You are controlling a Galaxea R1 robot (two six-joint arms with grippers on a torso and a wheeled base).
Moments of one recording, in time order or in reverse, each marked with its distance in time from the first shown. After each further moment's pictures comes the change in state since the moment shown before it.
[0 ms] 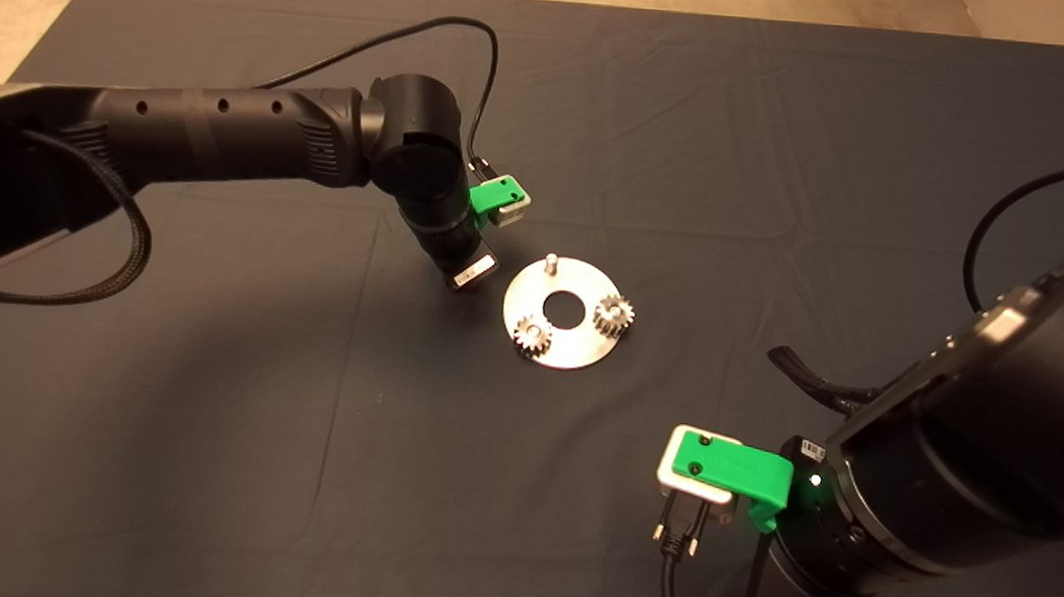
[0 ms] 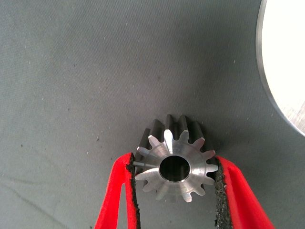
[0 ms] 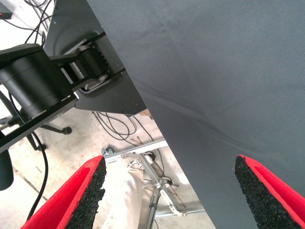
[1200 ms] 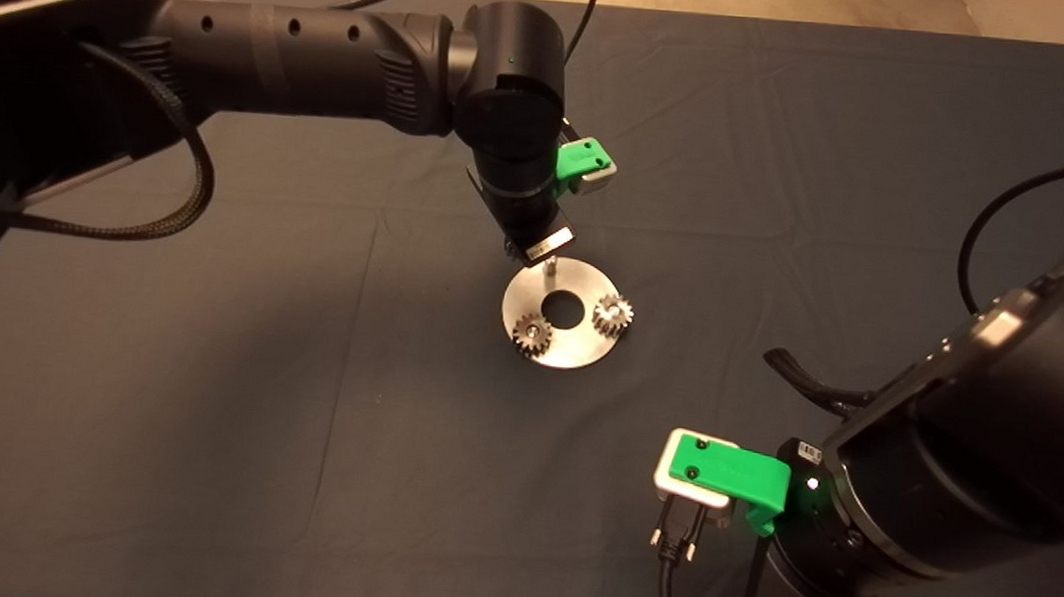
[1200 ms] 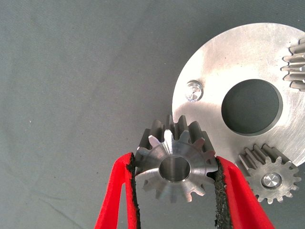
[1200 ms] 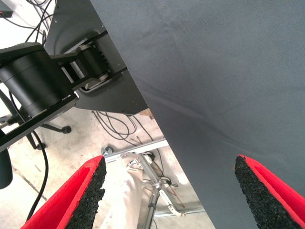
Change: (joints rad) left arm -0.131 0.142 0.041 -0.039 0.054 -0.091; right arm 0.001 0.010 0.000 0.002 0.000 0.000
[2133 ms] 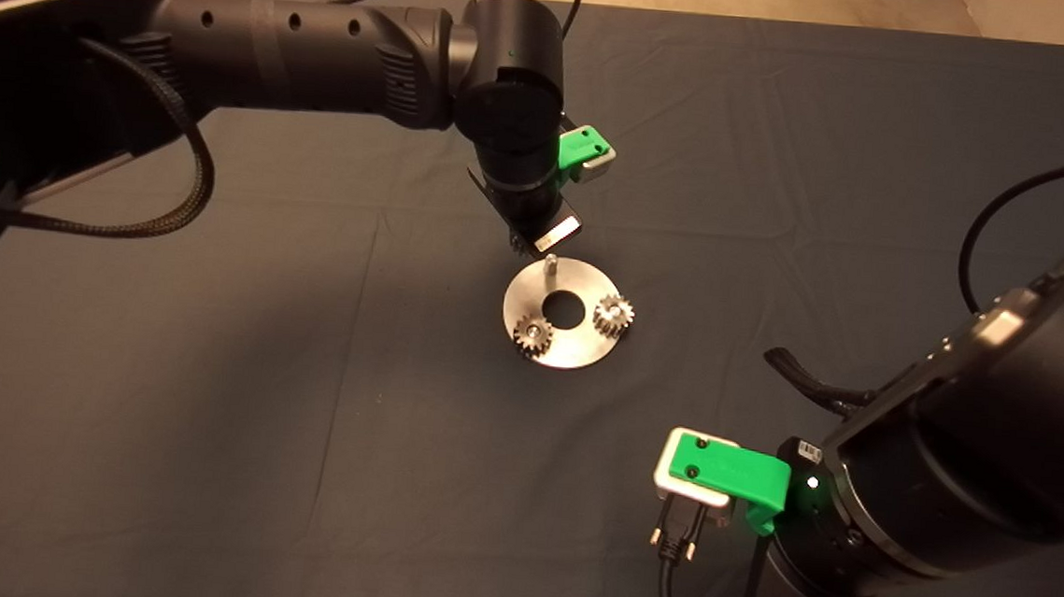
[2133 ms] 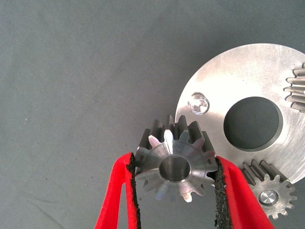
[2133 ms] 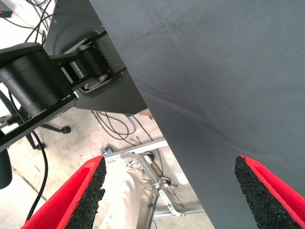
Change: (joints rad) left arm 0.001 0.000 -0.026 0.001 -0.039 -0.064; right arm 0.002 0.000 0.000 0.000 0.000 0.000
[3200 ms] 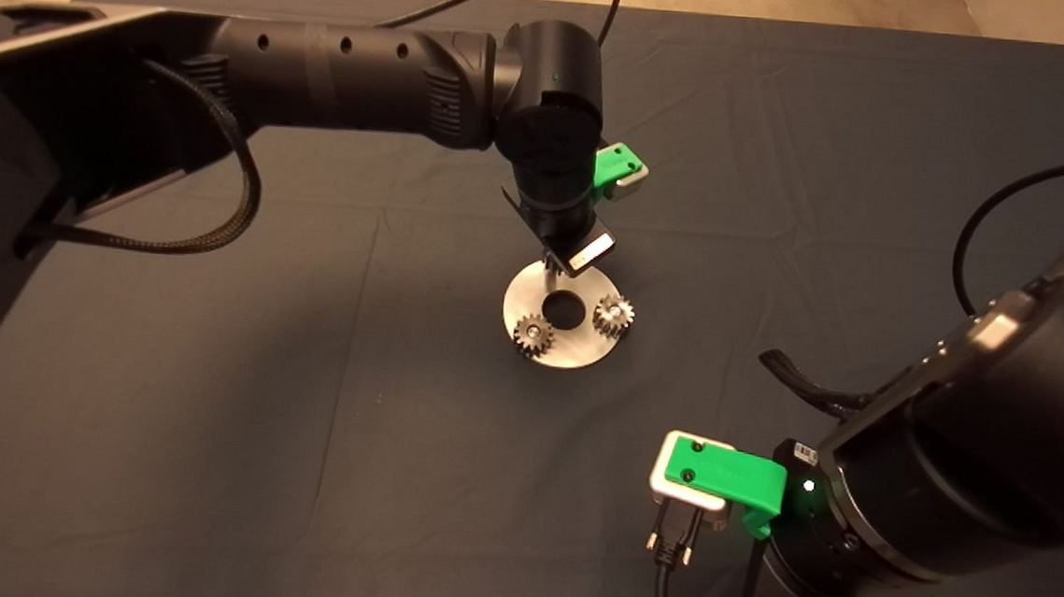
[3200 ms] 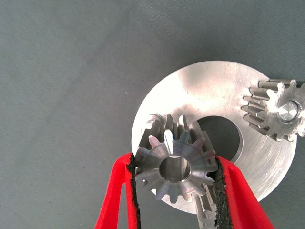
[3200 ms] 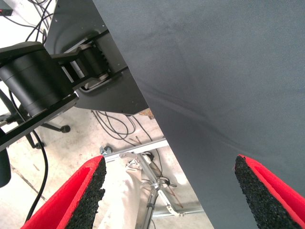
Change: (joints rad) left arm 0.041 0.066 -0.043 0.002 -0.029 -0.009; right arm 0.000 0.011 0.000 0.000 0.000 0.000
